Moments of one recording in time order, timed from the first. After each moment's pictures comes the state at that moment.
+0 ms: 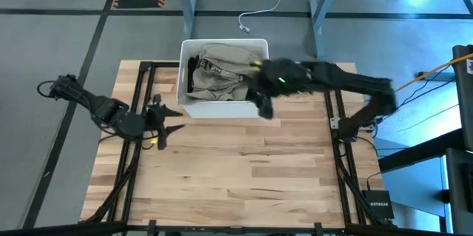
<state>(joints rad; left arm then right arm) -0.48 0.72 0.76 -0.57 -0.73 -0.27 -0.07 1.57 1.81 -0.95 0.10 -0.08</state>
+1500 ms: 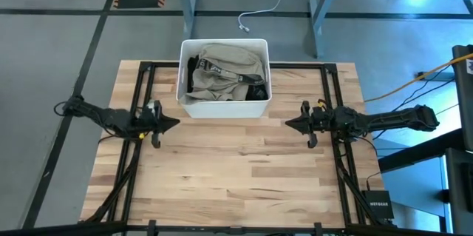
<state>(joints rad) -0.36 0.00 0.05 -0.07 -0.54 -0.17 0.03 0.43 0.01 0.44 -0.01 0.23</state>
